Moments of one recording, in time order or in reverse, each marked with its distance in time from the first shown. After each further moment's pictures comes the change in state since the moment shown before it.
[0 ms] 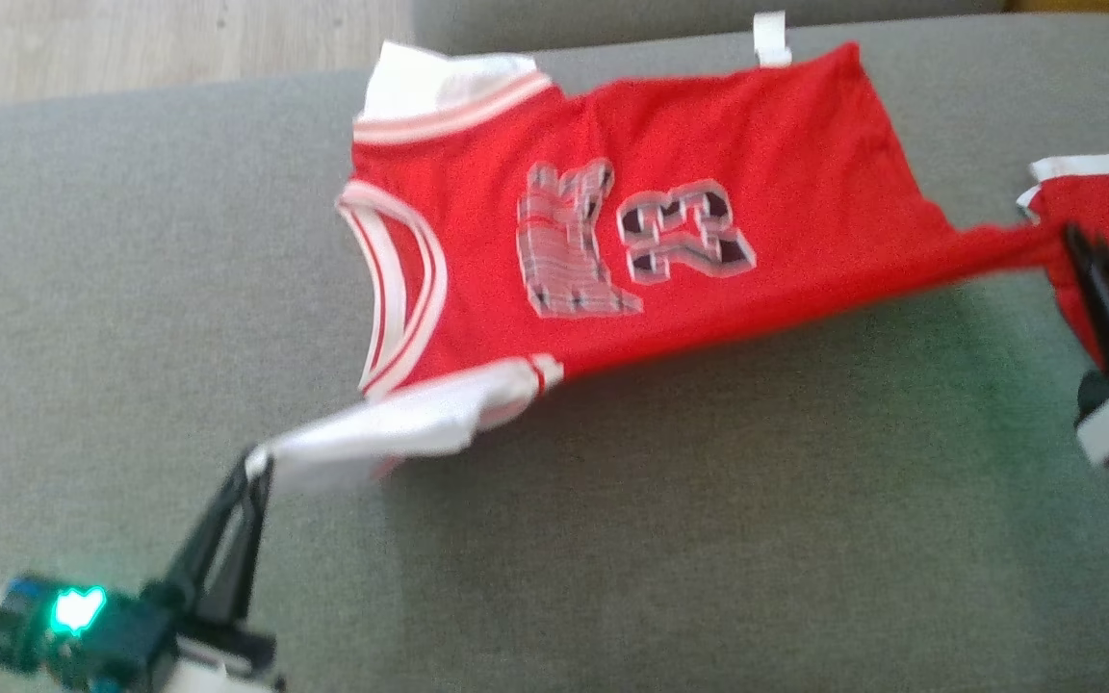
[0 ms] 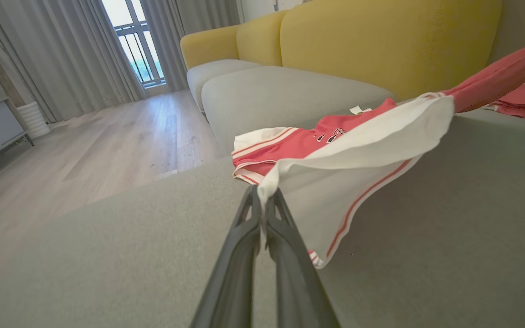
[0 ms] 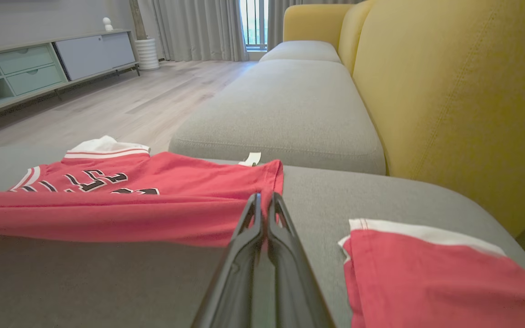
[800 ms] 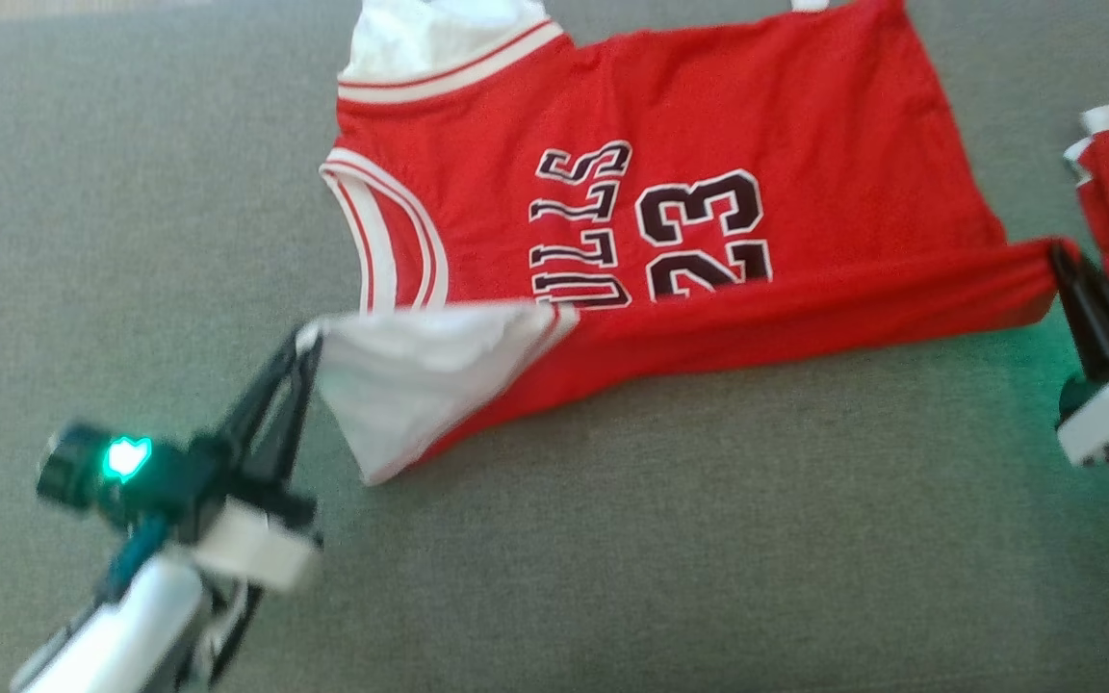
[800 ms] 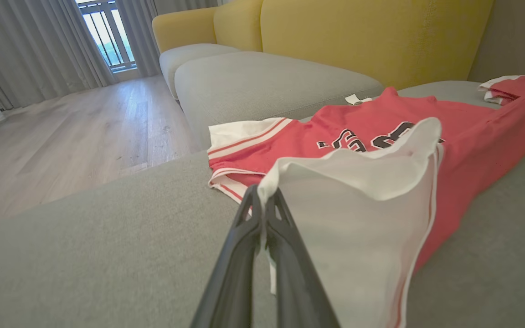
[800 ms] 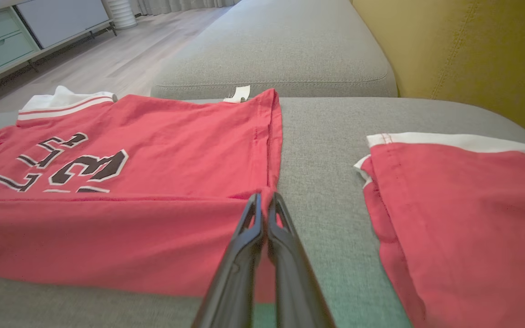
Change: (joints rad) left arm -0.242 -0.117 -0.052 0.192 0.004 -0.125 0.020; right arm 0.033 0.052 -0.030 0.039 0.007 0.000 0.037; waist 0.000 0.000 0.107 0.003
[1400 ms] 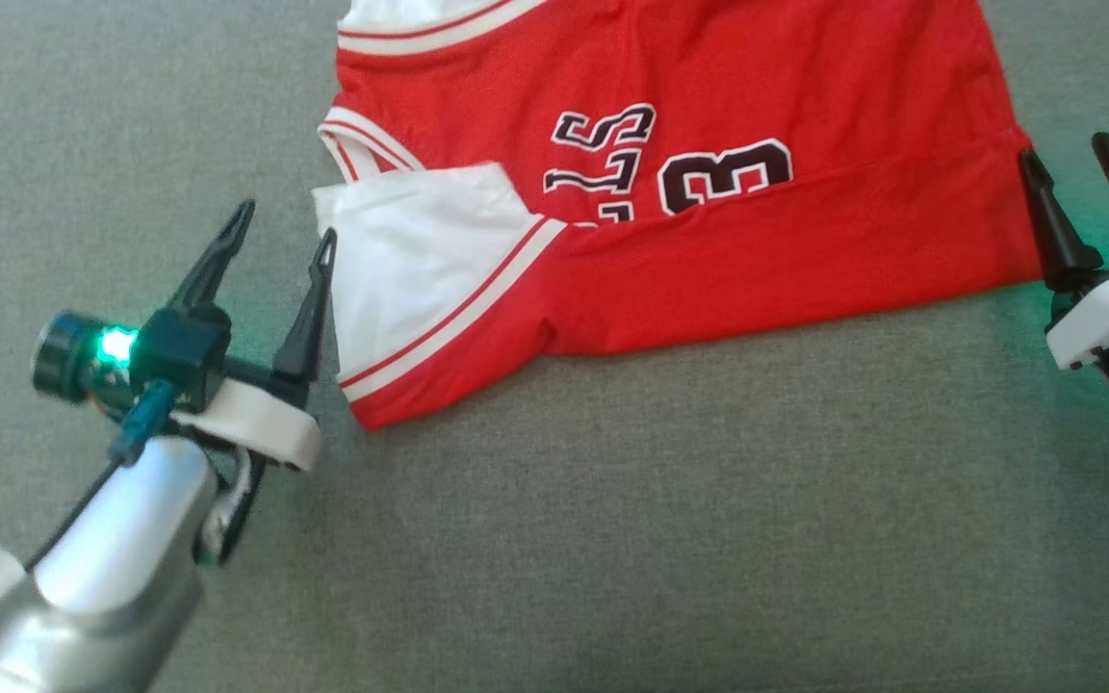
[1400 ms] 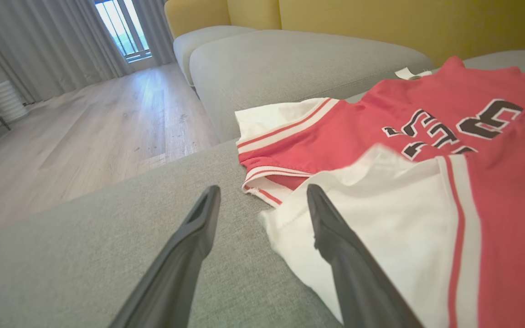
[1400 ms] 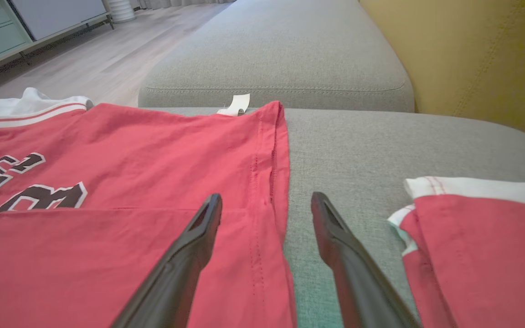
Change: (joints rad) left arm -0.284 -0.128 0.002 0.338 0.021 -0.084 -0.010; right arm -0.260 0.052 0.104 0.187 0.001 0.000 -0.026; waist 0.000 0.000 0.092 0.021
